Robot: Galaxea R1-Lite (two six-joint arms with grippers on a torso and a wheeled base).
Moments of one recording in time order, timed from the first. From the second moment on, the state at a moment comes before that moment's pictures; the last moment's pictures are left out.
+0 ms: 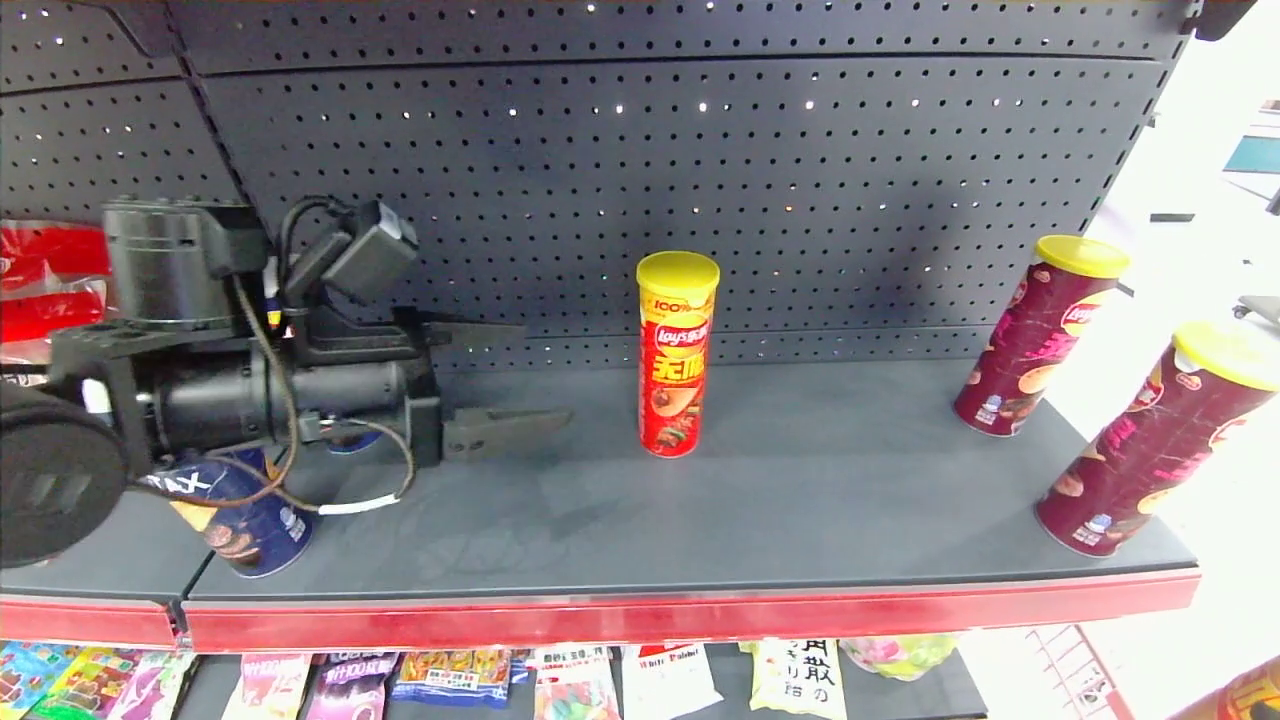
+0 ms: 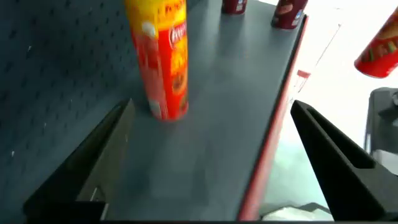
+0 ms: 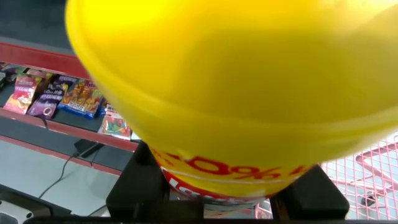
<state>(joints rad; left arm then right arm) -0.33 1.64 -0.89 -0.48 -0.76 0.25 0.07 0.40 -0.27 0.10 0.20 -0.06</state>
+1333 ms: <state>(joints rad) -0.44 2.13 -1.46 -0.50 -0.74 0.18 0.07 0.40 -0.27 0.10 0.19 -0.05</state>
